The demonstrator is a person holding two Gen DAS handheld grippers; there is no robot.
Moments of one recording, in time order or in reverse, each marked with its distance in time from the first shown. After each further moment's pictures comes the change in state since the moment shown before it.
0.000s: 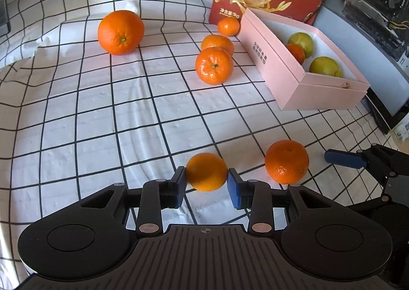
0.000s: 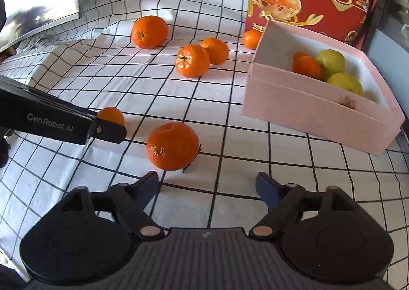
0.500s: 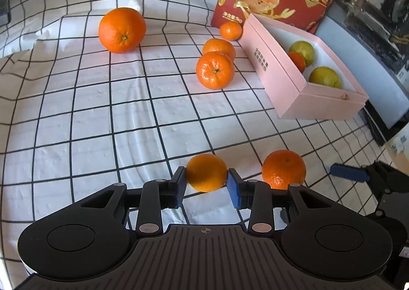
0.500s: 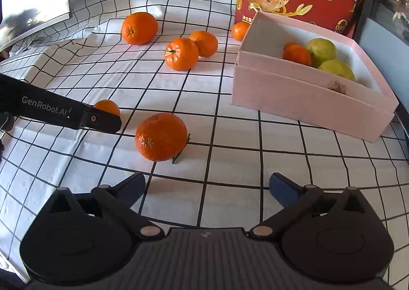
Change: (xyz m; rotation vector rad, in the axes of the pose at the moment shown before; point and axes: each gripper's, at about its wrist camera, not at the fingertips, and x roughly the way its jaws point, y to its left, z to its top) left arm 0.002 0.006 0.002 -0.066 -0.015 -0.038; right arm 0.000 -0.005 -0.005 0.036 0.023 -0.023
